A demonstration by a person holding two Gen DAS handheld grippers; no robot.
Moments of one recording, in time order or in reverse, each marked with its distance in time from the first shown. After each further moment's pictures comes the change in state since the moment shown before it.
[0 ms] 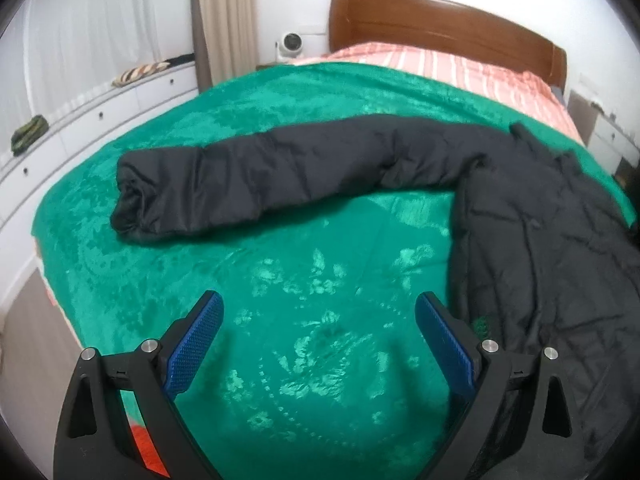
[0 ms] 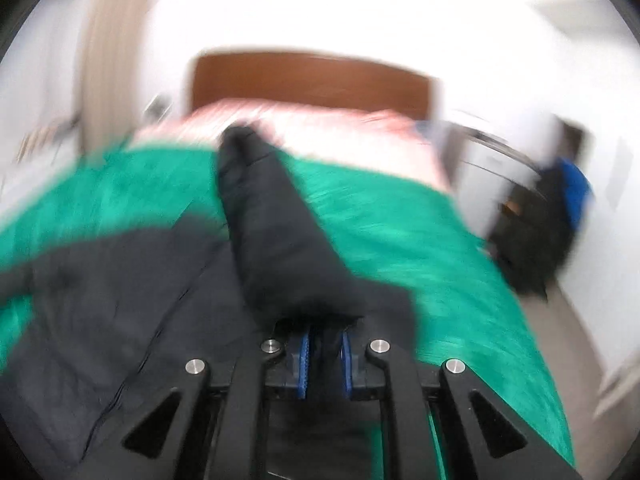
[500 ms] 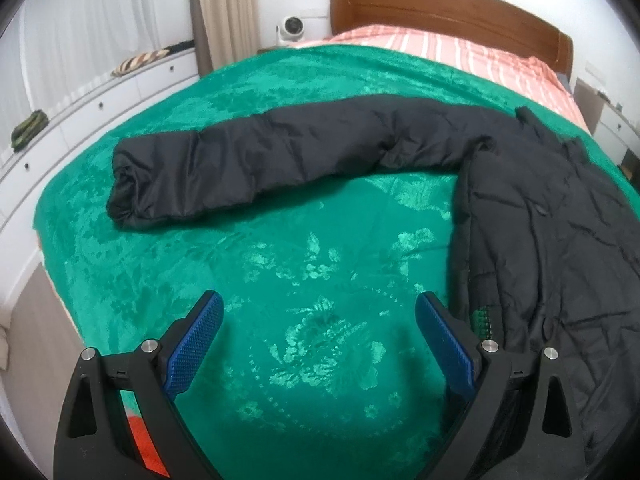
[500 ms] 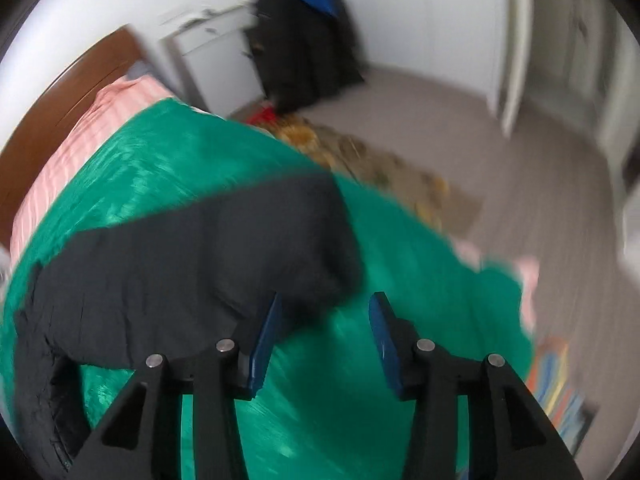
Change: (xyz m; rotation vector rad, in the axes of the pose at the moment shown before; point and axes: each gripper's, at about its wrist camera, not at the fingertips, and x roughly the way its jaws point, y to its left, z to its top) left arm 0.009 -0.007 0.000 0.009 0.081 0.027; right arm -0.056 -0.312 -0.245 0.794 0.385 -0.392
